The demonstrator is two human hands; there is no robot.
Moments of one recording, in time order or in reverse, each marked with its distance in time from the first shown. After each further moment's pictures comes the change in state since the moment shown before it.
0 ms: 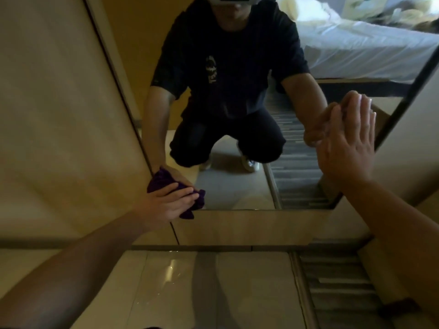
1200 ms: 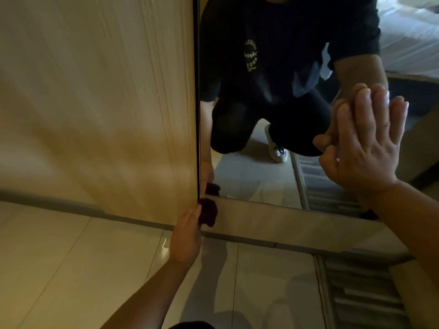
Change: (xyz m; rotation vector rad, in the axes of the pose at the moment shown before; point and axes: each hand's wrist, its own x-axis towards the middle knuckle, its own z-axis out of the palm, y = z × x) left_hand -0.064 0.151 0.046 -0.871 0.044 -1.264; right_hand 0.016 -0.103 0.070 -0.027 0.250 -0.471
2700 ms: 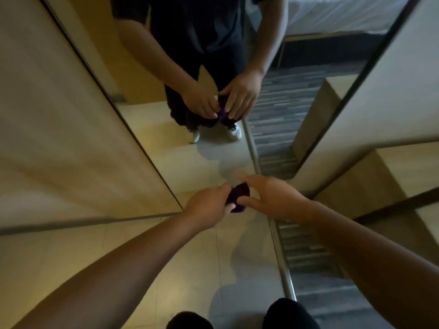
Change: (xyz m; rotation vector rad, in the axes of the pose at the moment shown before) left_hand 0.114 0.380 -0.209 0.262 -0.952 0.173; right_hand 0.094 0.022 -0.230 0.760 -1.258 0.598
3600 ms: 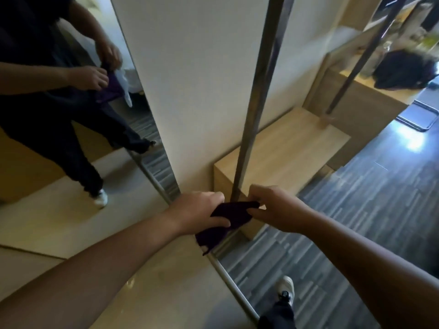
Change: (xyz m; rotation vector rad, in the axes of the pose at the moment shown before) left_hand -0.074 0.370 -0.190 0.315 -0.212 0.764; right_hand -0.384 0.002 -0.280 0.286 0.218 0.478
